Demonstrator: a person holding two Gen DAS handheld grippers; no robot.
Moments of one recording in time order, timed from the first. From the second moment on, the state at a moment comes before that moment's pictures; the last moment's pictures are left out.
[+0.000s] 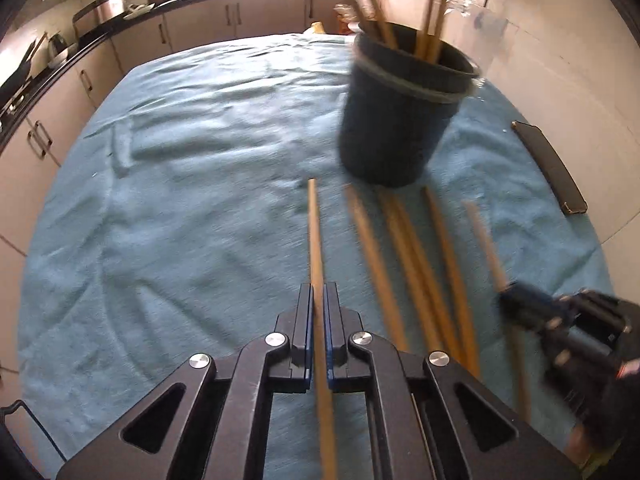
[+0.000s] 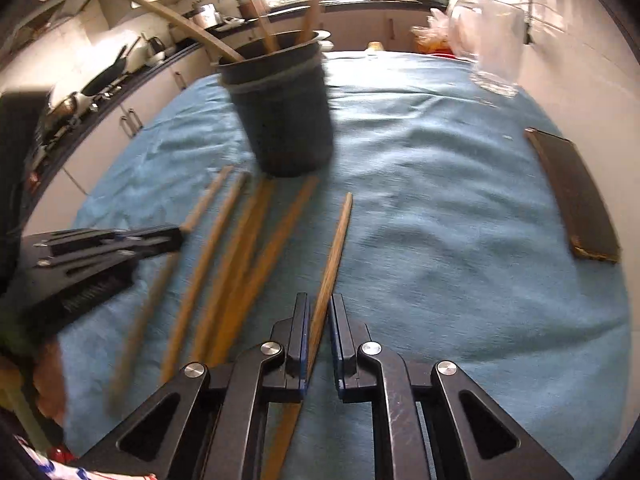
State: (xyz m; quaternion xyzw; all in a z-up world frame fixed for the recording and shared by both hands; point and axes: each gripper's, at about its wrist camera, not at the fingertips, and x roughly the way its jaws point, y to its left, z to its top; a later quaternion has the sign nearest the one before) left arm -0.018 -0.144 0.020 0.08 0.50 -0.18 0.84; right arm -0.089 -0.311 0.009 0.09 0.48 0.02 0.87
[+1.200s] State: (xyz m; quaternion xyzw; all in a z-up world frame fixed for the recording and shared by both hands) left arm 0.034 -0.133 0.021 0.07 0.52 -0.16 0.84; right arm -0.027 -0.336 0.015 0.07 0.51 -0.04 0.85
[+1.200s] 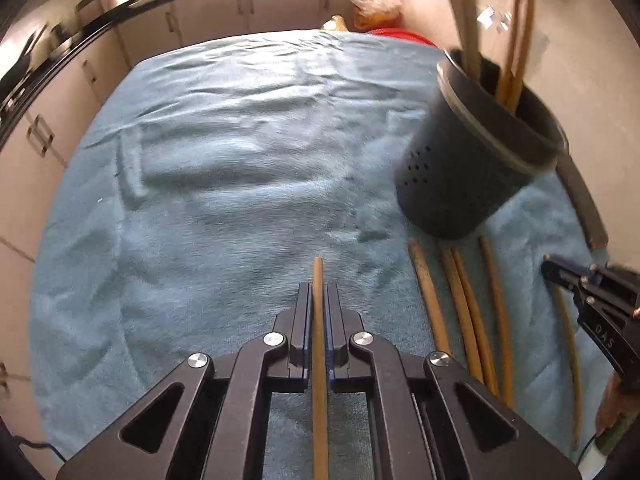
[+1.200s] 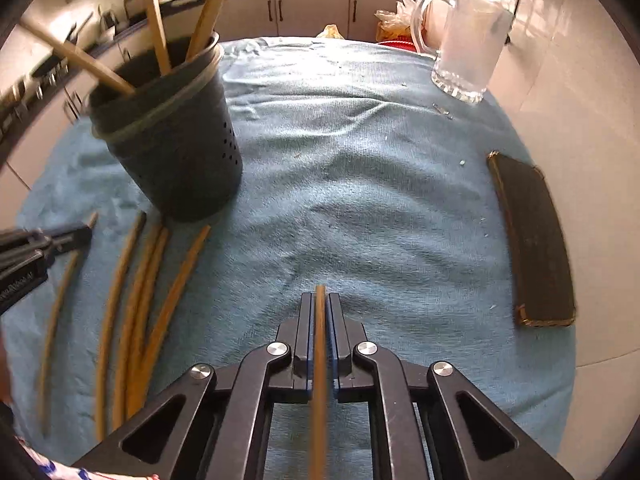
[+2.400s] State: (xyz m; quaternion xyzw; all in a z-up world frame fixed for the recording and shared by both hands) left arm -0.154 -0.104 0.196 0.02 0.27 -0.19 0.94; right arm -0.198 -0.315 0.179 0.09 0.23 -0.01 0.97
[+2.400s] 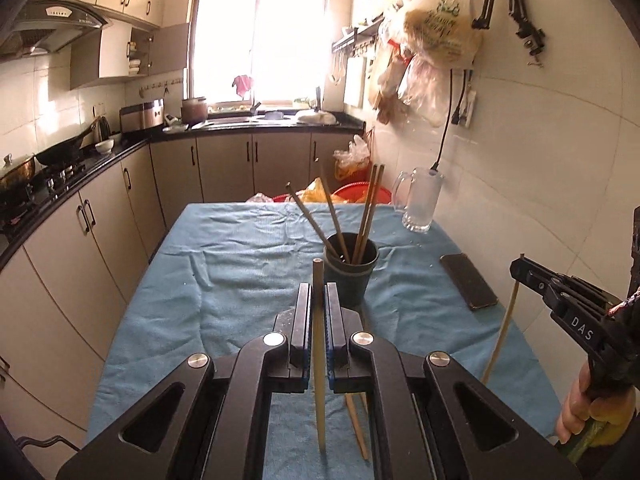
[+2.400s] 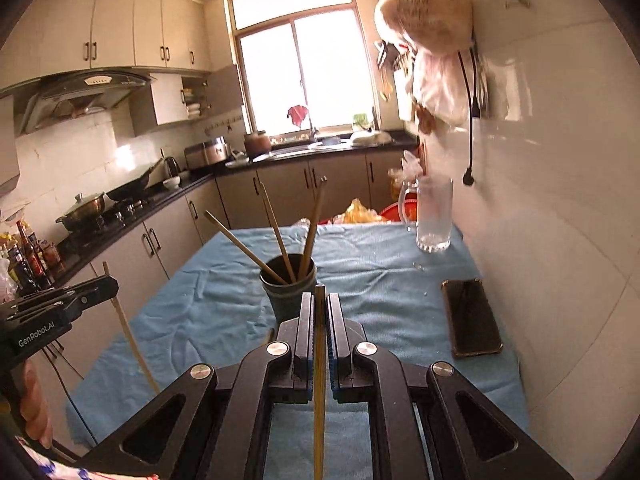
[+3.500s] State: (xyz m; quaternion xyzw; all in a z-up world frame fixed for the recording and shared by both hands) left arm -0.162 -0.116 0.238 0.06 0.22 -0.17 0.96; right arm -0.186 -0.297 0.219 0.07 0.19 0.01 0.98
